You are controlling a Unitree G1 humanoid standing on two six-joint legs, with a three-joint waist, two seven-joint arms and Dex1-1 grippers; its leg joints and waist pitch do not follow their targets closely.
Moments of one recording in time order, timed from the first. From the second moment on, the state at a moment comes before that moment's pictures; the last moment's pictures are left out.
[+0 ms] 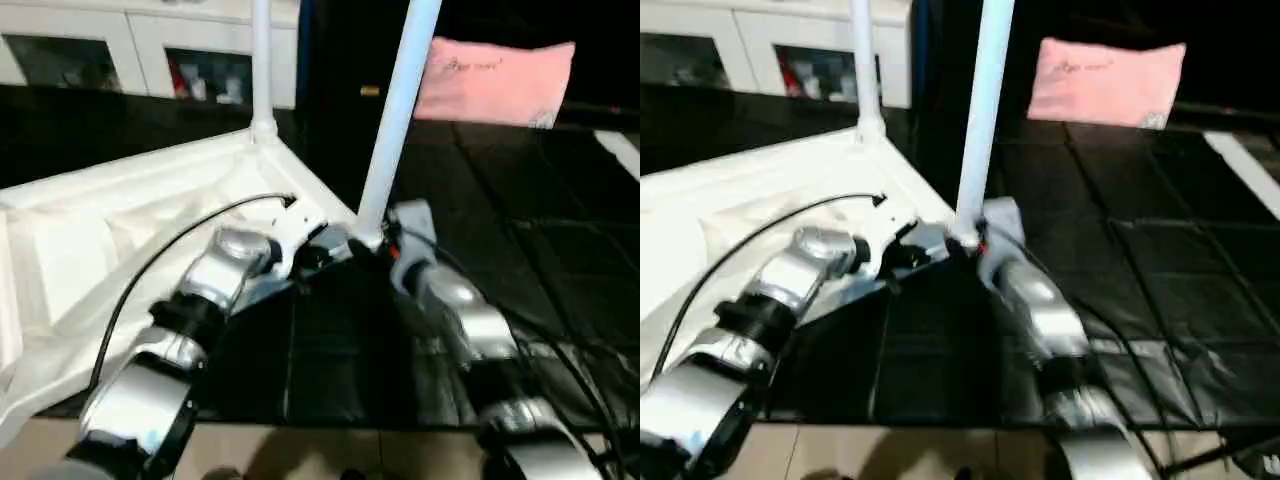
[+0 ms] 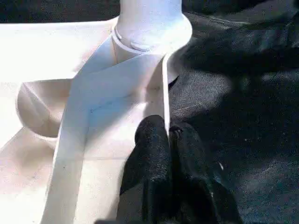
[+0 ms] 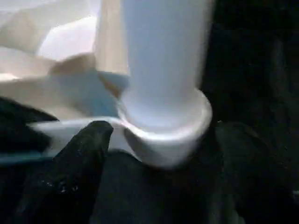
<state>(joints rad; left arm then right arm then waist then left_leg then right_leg) -0.79 0.22 -0.25 0.76 0.08 0.30 -0.83 -0.47 -0.08 -0.03 0.48 0.08 0.26 0.39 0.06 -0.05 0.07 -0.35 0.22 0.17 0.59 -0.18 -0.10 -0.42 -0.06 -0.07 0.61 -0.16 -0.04</state>
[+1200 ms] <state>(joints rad) -0.39 0.78 -0.24 -0.10 -0.06 0.69 -1.25 -0.70 0.04 0.07 0.65 0.18 0.13 0.53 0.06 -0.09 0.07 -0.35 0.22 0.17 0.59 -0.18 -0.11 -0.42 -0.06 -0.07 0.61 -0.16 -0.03</state>
